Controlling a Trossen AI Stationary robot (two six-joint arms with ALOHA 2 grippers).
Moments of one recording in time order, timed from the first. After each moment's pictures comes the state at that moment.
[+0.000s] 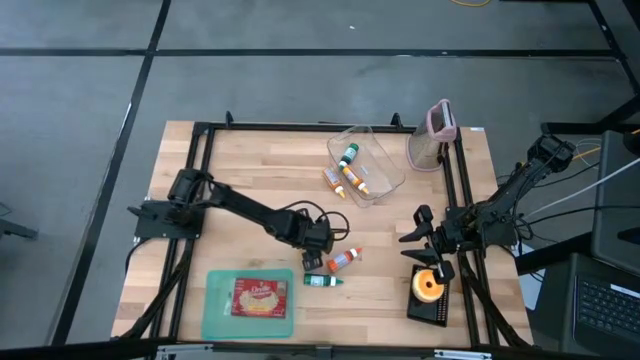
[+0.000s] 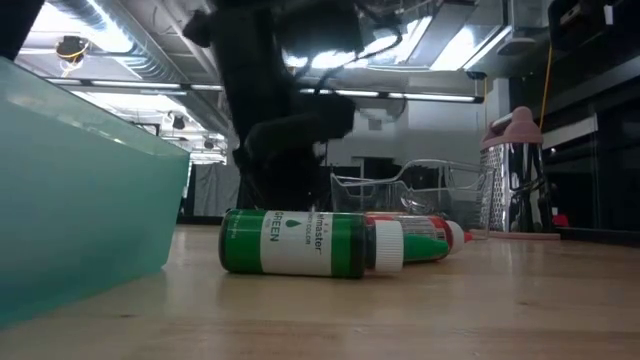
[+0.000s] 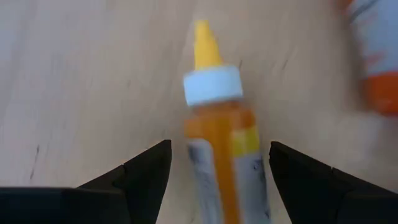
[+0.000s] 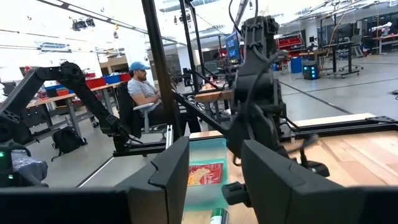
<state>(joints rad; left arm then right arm) -0.20 2.00 1.32 -0.58 -0.21 -0.49 0.82 0.84 0.24 0.78 0.63 0.09</state>
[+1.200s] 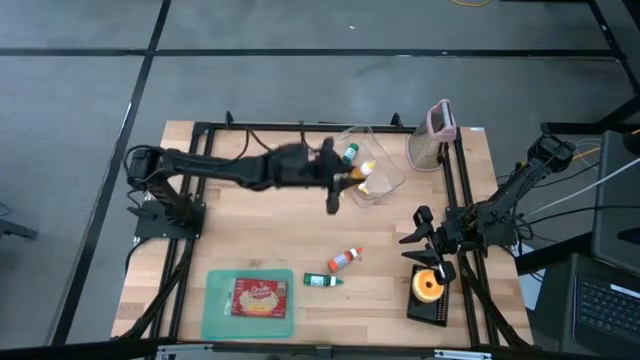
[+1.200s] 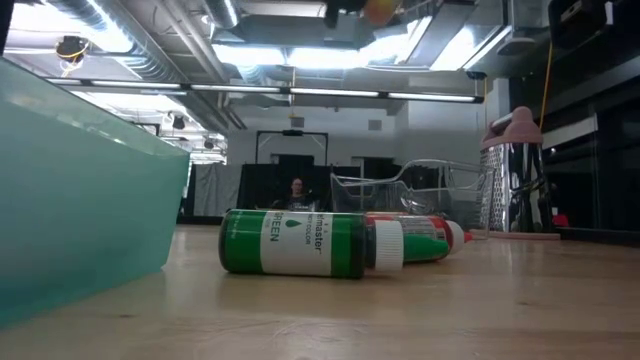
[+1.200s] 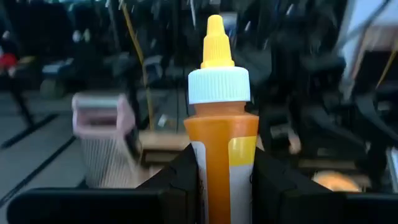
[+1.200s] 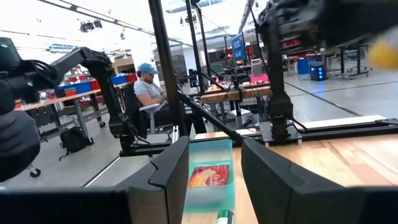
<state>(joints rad) 0.06 1.64 1.31 0.25 -0.06 0.02 0.82 0.84 0.24 0.78 0.61 0.09</state>
